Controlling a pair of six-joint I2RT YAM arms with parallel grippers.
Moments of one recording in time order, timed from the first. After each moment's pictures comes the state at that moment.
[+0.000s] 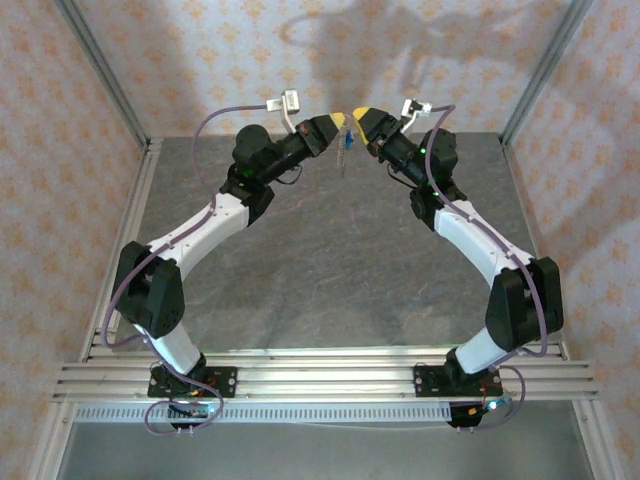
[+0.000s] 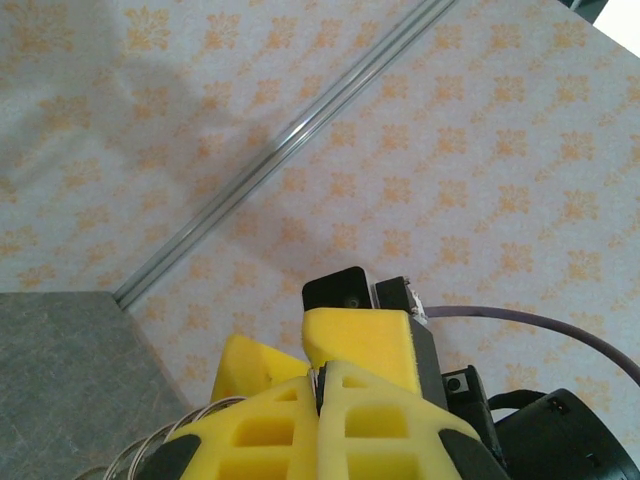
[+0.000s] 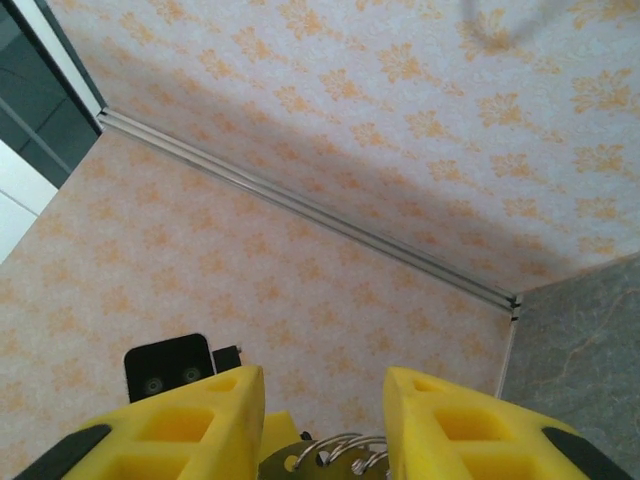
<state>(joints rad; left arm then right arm) -0.45 1.69 1.39 0.55 0.44 -0.96 0.34 1.55 1.22 0.56 -0.47 1.24</state>
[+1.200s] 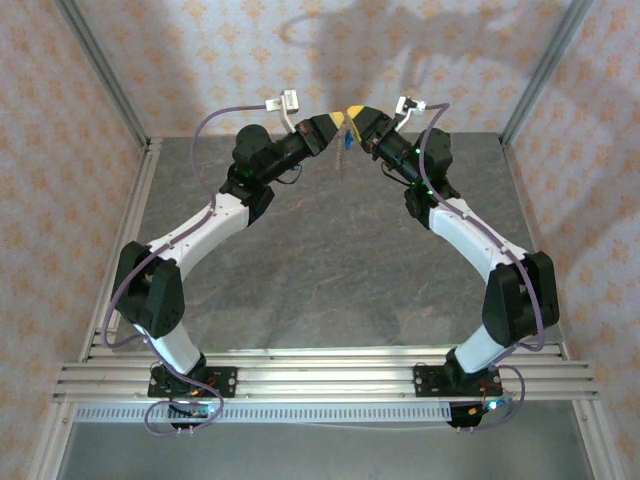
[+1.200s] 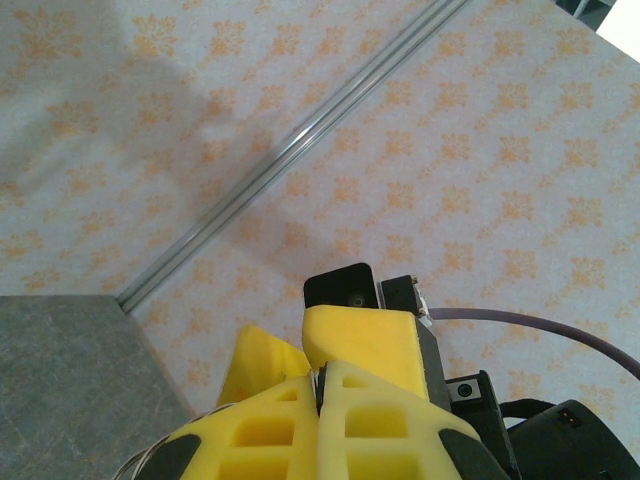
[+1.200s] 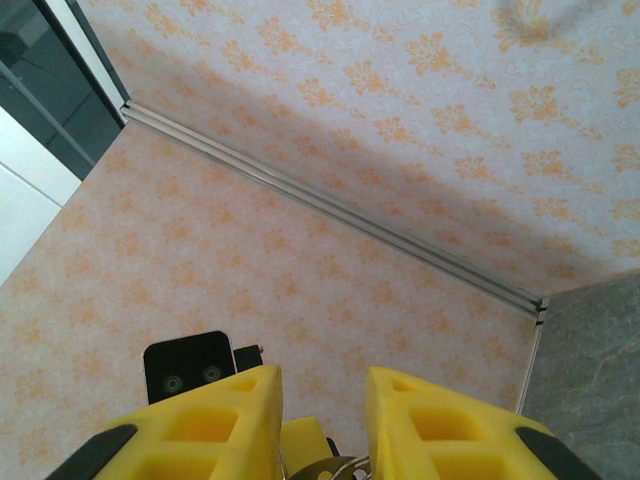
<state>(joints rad) -0.45 1.69 1.39 0.55 0.42 -0.96 0.36 1.58 1.24 0.61 -0.47 1.25</state>
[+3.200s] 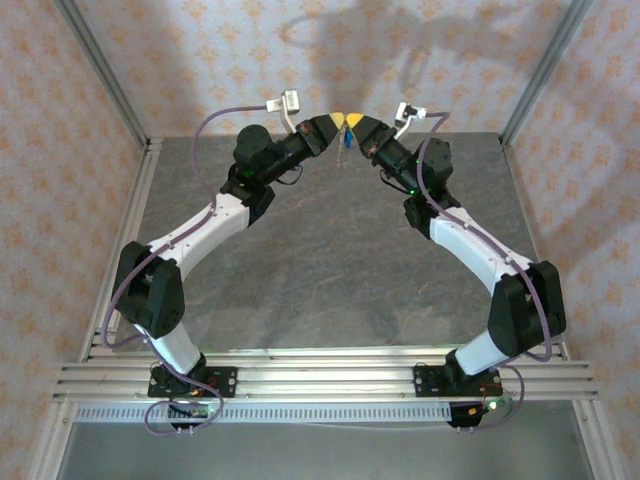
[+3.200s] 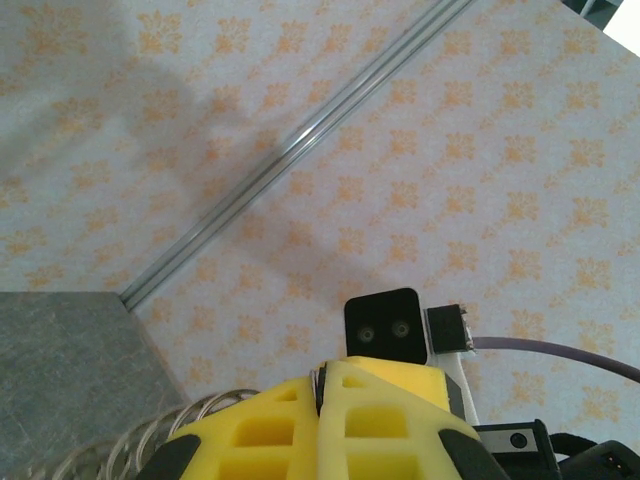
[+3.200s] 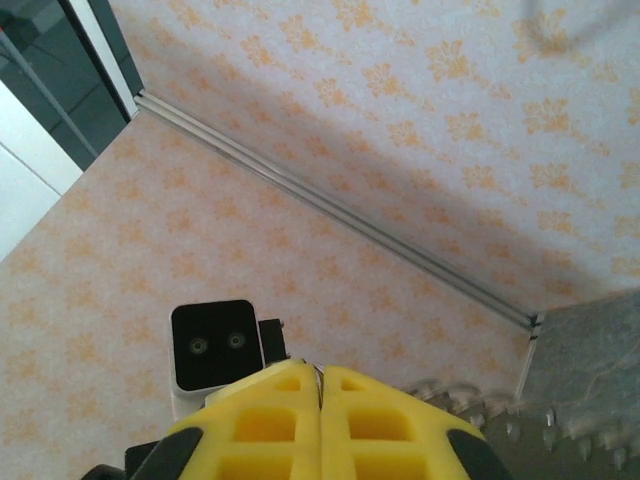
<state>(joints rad) -0.45 1.69 1.39 0.55 0.42 -0.96 0.40 1.52 1.17 0.63 -0.42 1.18</state>
